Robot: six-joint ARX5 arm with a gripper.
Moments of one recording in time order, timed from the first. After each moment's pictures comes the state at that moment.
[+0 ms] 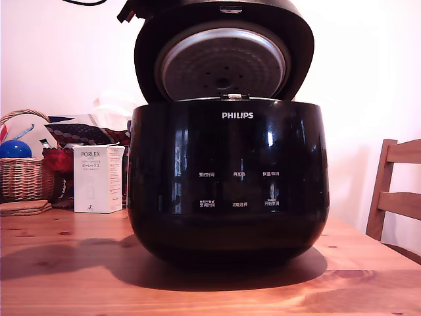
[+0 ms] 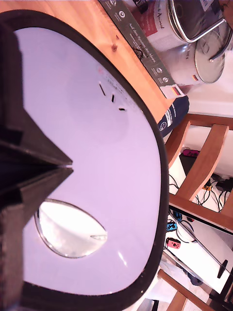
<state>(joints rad) -0.58 1.56 1.54 -0.63 0.39 0.05</state>
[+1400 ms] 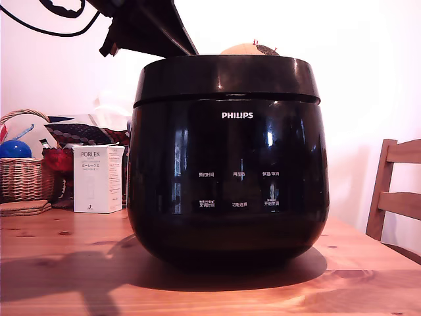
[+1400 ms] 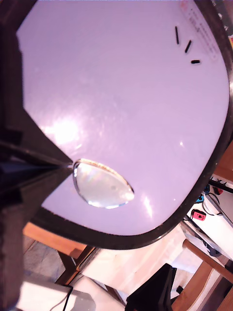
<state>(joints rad) -0.62 1.40 1.20 -0.54 0.46 0.01</state>
